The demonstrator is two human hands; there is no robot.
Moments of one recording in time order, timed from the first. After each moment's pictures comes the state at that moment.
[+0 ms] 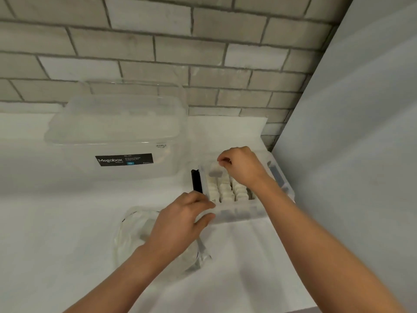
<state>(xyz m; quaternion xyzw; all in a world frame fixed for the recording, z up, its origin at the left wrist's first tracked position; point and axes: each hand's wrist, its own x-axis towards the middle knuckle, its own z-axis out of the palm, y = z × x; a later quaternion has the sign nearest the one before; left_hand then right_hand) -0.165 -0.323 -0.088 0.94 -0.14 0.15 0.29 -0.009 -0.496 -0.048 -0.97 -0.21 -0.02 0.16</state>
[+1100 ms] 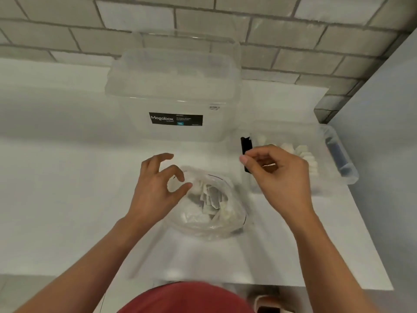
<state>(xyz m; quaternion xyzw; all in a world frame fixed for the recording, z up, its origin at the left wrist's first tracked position) -0.215 -0.191 -0.128 0.94 0.07 0.14 0.31 -0.152 -0.436 -0.038 -0.85 -0.12 -0.07 0.51</state>
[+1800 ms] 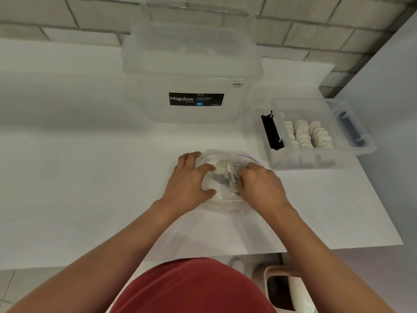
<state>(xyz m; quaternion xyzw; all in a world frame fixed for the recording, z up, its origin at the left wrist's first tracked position) -0.221 -0.174 -0.155 0.97 -0.04 -0.02 0.25 -0.189 -0.368 -0.130 -0.98 -0.19 0.01 0.03</state>
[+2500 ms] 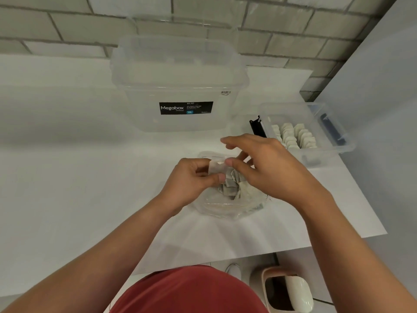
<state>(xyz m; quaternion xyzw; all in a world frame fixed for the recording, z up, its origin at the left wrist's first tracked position) -0.218 -0.180 -0.103 0.72 0.00 -0.11 0.69 -0.188 -0.368 -0.023 -0.93 -0.29 0.01 0.22</state>
